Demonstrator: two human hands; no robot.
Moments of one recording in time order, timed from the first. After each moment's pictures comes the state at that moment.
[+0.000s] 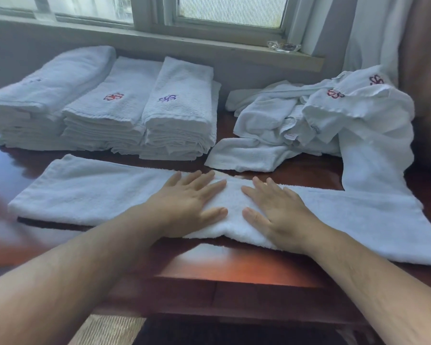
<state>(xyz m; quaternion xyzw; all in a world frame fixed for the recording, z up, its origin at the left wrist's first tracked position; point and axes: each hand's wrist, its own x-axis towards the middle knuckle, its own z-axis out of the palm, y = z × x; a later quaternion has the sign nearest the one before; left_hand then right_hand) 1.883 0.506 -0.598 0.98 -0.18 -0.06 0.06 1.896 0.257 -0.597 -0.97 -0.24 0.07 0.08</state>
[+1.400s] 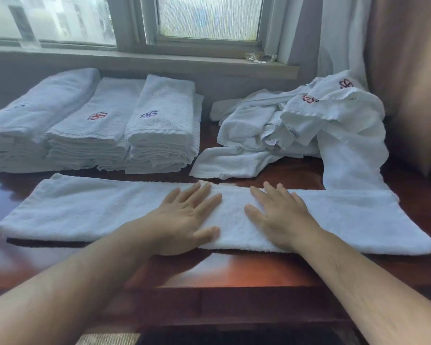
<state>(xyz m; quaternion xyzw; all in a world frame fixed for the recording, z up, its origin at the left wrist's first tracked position) 1.877 0.490 -0.600 0.97 -0.24 -0.07 0.02 1.902 0.233 -0.604 -0.99 -0.12 0.04 0.08</state>
